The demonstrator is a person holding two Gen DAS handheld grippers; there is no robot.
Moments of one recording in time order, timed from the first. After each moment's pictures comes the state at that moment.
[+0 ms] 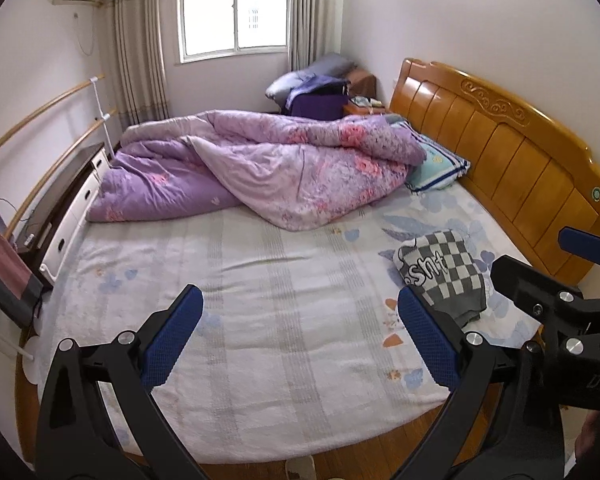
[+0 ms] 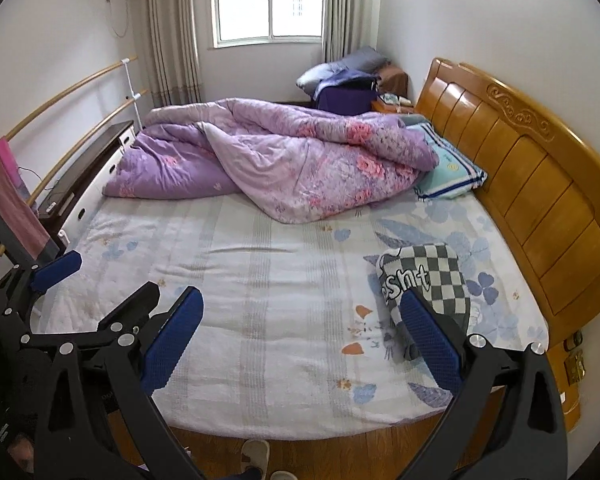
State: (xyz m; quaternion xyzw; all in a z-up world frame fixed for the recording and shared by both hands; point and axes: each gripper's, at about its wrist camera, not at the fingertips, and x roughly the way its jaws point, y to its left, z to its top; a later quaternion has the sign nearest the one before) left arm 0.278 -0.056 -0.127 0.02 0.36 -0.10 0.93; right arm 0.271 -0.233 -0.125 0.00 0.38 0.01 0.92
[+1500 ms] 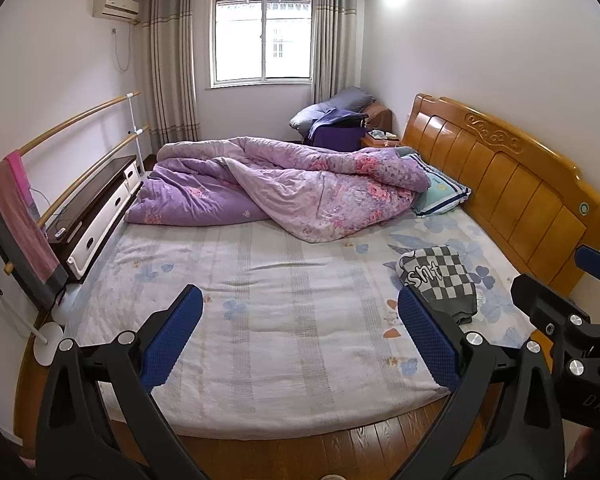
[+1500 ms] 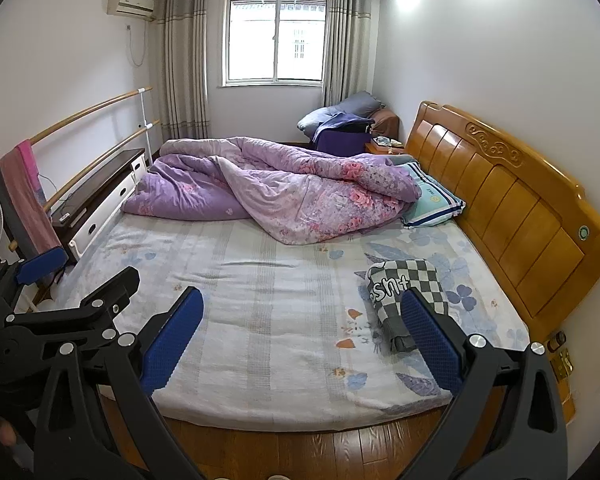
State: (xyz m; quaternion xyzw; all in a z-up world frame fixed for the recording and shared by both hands) left arm 0.116 -0.013 -0.070 0.01 0.31 -0.06 0.95; right arm 0.107 -0.204 -0.086 -0.02 0.31 0.00 0.95
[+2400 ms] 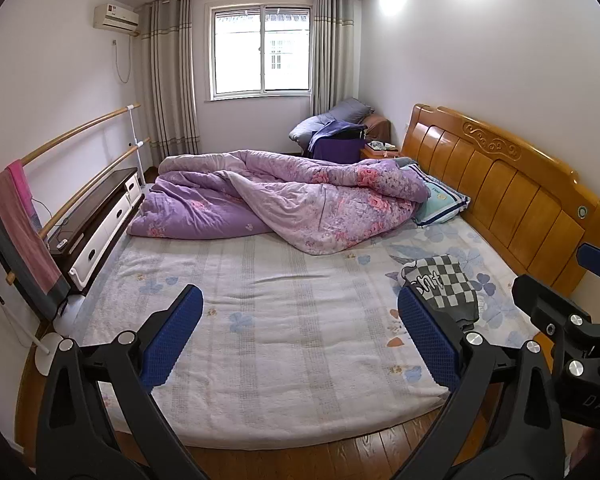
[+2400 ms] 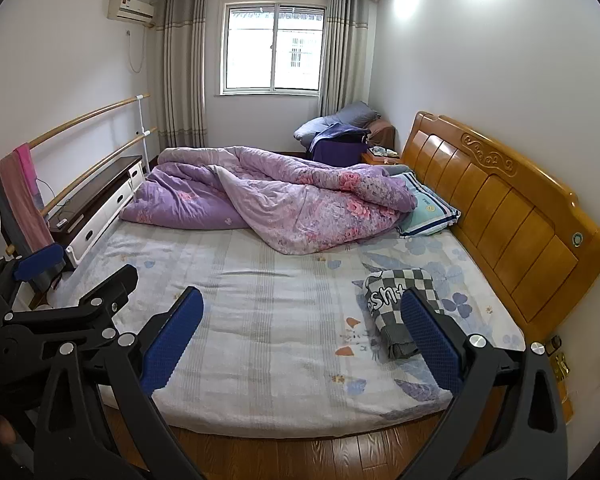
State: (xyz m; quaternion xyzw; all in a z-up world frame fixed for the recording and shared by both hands) left arm 0.110 -0.002 -0.058 0.01 0.29 -0.06 0.96; right arm 0.099 -0.199 -0.076 -0.02 0.30 -0.01 0.95
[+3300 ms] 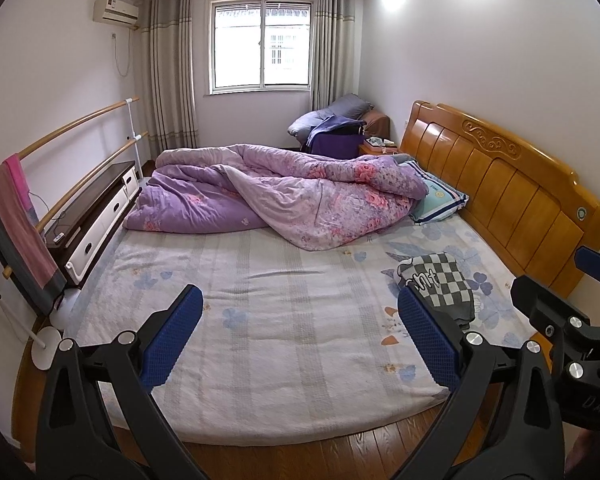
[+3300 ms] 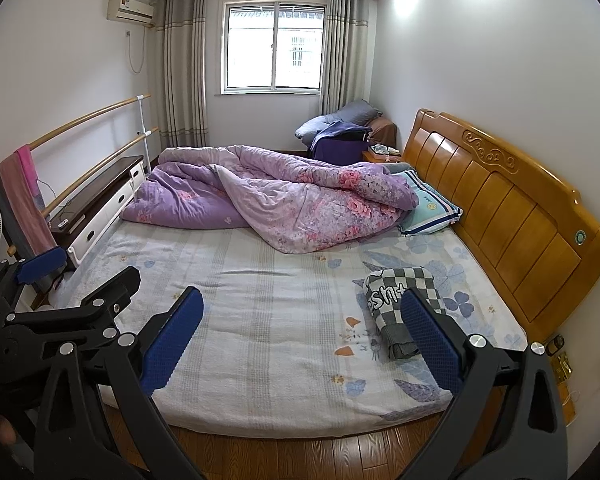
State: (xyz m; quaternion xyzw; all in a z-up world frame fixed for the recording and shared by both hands) left arm 0.112 -0.018 -0.063 0.01 0.30 -0.06 0.95; right arm 0.102 -0.201 -0.077 -0.02 0.30 -0.01 0.95
